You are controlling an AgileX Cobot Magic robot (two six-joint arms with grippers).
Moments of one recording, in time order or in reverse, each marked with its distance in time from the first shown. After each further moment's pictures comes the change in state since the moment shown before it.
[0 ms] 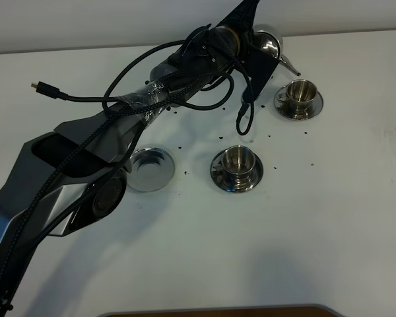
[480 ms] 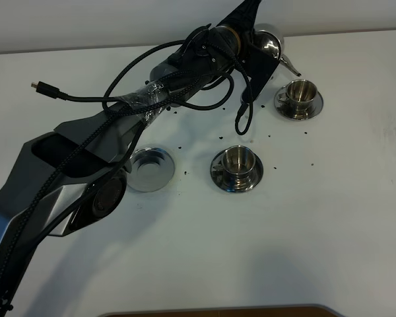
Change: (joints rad) left arm 0.000 0.000 0.000 0.000 -0.015 0.025; right arm 0.000 0.000 0.000 0.000 0.000 0.000
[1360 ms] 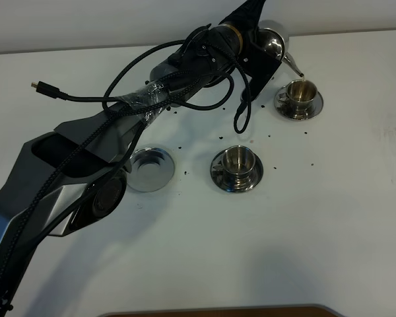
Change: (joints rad) left arm 0.000 0.000 0.000 0.000 -0.050 0.054; right arm 0.000 0.000 0.000 0.000 0.000 0.000
